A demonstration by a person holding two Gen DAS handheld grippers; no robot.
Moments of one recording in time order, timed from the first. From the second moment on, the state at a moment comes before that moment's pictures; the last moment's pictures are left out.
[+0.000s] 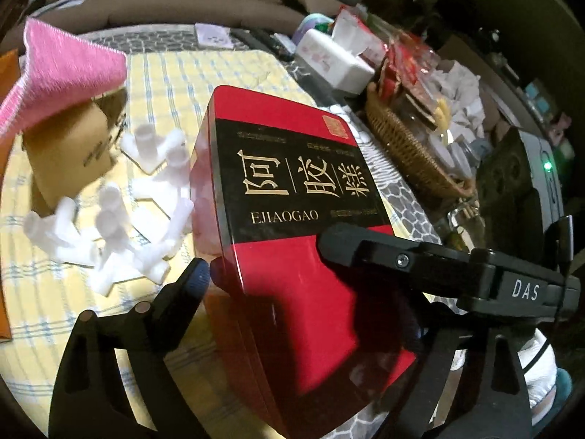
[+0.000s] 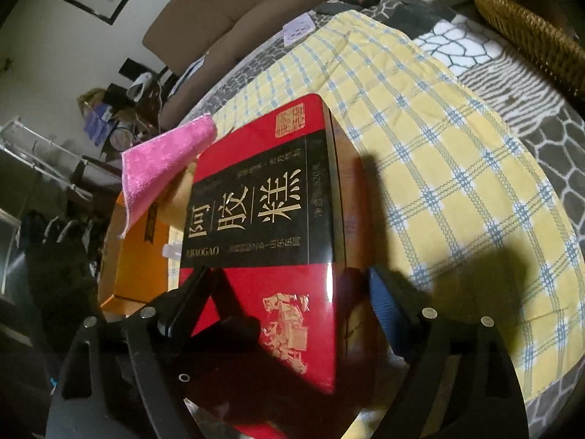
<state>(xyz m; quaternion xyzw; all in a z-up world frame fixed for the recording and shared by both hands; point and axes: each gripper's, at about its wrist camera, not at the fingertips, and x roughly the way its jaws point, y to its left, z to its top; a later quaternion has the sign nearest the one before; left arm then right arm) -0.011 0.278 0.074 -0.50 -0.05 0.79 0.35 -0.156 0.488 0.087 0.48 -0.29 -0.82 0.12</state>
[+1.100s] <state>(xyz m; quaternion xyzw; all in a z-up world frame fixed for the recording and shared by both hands) 0.015 0.030 0.204 -0.43 -0.13 0.86 0.24 -0.155 0.260 0.221 0.44 -0.22 -0.83 0.25</state>
